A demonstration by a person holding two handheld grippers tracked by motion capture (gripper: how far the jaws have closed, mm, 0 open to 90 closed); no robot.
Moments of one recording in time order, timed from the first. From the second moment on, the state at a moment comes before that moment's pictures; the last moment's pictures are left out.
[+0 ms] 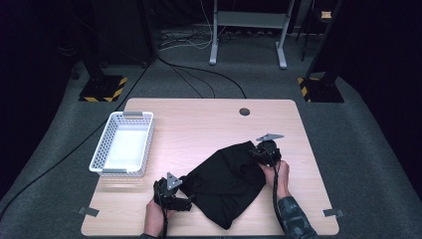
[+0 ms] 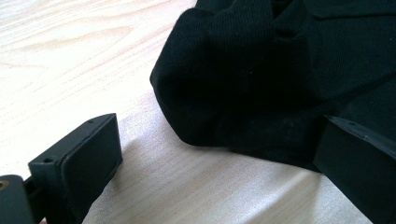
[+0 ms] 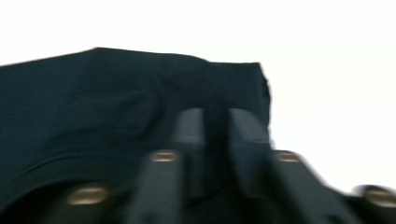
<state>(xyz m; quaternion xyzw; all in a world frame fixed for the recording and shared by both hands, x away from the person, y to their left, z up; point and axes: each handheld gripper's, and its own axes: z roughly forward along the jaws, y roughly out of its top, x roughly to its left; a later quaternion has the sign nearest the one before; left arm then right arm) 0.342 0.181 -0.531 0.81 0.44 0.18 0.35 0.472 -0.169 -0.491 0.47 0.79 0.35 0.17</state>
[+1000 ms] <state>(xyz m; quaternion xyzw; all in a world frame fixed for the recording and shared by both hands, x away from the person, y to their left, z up) 0.342 0.181 -0.531 0.81 0.44 0.18 0.35 0.493 -0.170 -0.485 0.49 0.77 0.33 0.23</state>
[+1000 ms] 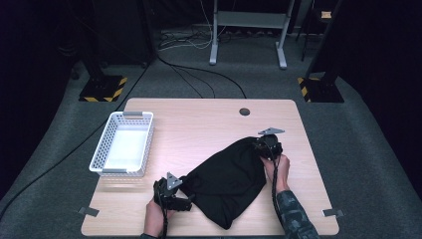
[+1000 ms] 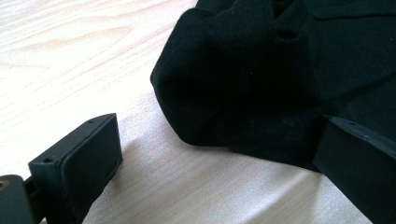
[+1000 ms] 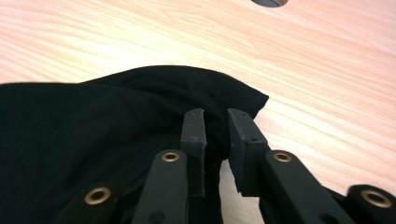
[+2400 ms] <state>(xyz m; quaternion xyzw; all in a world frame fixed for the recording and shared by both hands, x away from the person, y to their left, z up) 0.320 0.165 -0.530 0.81 0.42 0.24 0.34 0.428 -0.214 -0.527 0.42 0.81 0.37 0.18</state>
